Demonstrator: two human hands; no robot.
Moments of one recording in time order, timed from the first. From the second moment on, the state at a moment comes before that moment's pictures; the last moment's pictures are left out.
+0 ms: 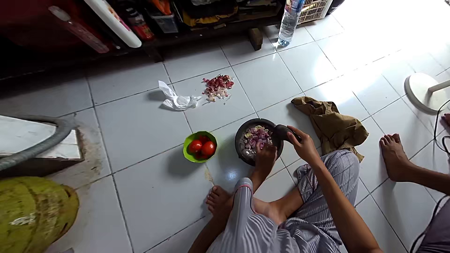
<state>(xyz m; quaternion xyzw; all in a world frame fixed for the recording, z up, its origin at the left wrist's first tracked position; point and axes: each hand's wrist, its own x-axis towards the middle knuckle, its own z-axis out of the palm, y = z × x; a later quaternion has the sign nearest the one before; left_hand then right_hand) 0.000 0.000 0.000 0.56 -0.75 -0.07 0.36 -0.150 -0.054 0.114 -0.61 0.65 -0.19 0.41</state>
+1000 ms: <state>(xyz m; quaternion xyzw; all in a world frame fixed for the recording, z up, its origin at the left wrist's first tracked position) 0.099 0.091 -0.004 0.77 -0.53 0.02 0.36 -0.064 -0.048 0.087 -0.71 0.62 0.06 0.32</state>
